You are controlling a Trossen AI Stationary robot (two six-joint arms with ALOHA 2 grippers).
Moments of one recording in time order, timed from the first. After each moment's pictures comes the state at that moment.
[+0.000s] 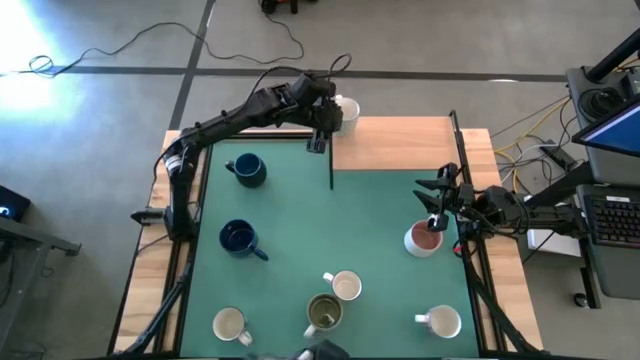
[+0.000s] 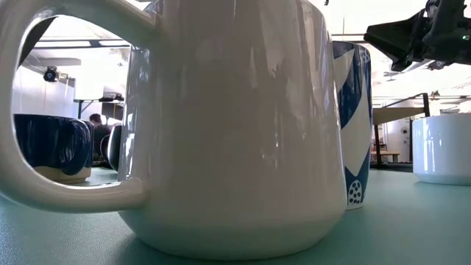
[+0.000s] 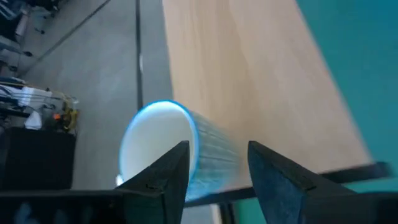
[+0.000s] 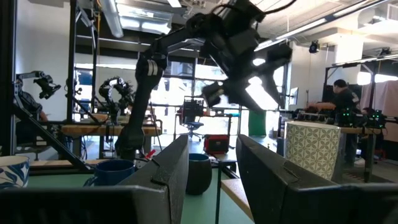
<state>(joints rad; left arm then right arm) 0.45 1.94 2.07 -0.83 0.01 0.81 -0.05 0.10 0.01 0.40 0.18 -0.15</state>
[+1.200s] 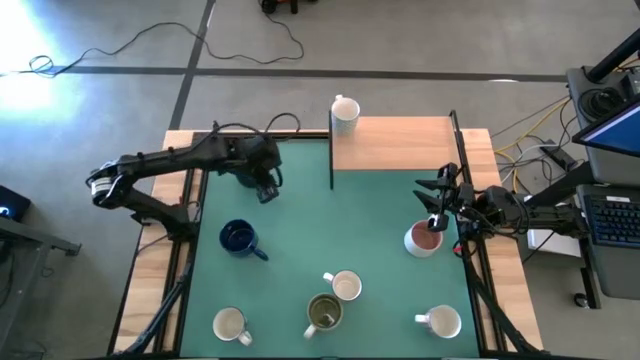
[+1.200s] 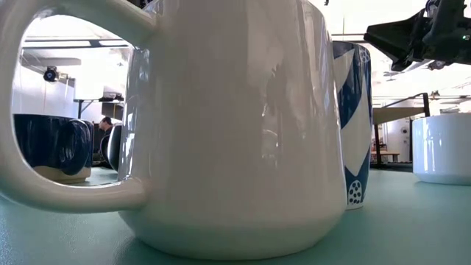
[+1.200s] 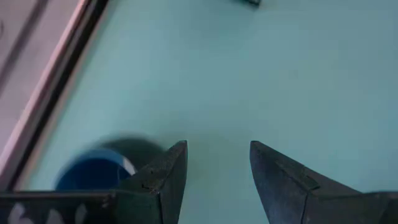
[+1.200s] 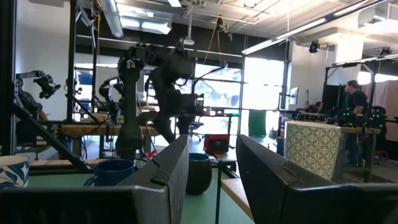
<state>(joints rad) 0.33 1.35 1.18 -0.96 -0.15 -0.10 -0.05 0.10 0.01 0.40 0.19 -0.15</state>
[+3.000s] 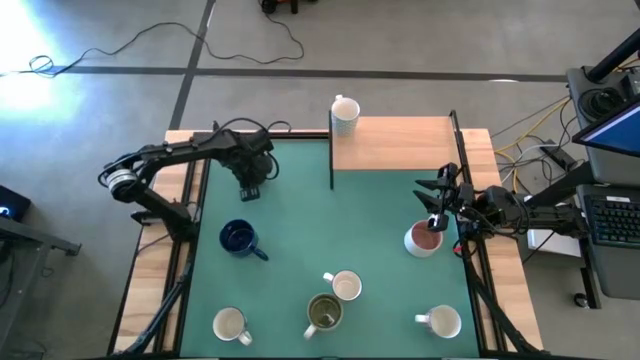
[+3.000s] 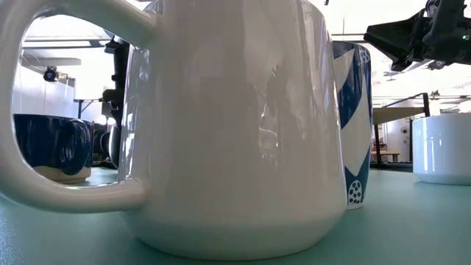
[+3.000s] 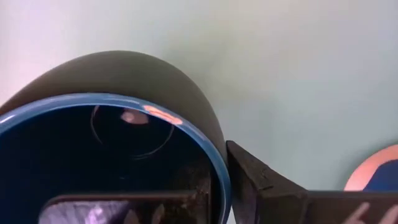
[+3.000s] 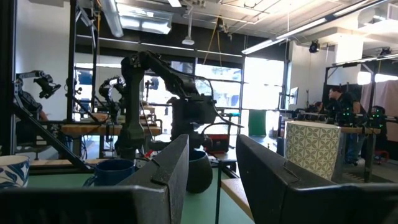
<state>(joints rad) 0.61 1.49 1.00 -0.96 -0.01 0.37 -0.05 0.10 0.01 0.40 0.18 -0.15</state>
